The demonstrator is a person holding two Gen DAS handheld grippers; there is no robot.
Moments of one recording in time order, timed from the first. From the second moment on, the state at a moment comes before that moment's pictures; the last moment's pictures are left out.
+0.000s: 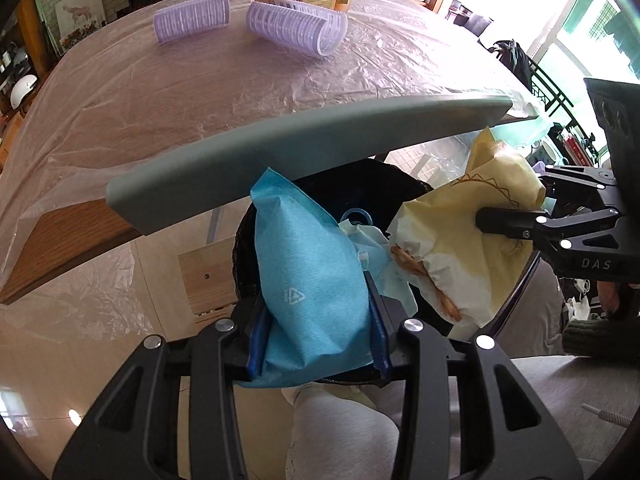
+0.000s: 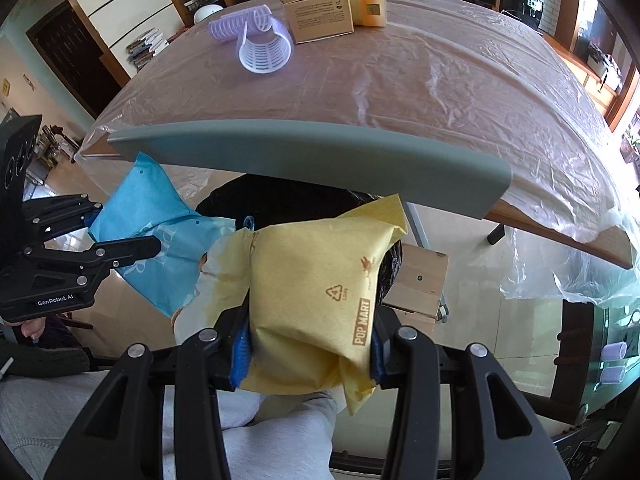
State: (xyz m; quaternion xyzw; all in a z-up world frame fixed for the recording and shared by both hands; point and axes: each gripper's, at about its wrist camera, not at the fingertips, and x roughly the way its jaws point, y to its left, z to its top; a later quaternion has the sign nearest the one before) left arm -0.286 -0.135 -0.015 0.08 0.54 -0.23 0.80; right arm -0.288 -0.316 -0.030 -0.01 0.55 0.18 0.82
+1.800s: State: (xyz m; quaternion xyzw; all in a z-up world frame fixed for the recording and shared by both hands) left arm -0.260 -0.106 0.095 -0.07 0.40 -0.18 0.90; right arm -0.285 -0.323 0.123 -0.03 0.27 0.09 0.96
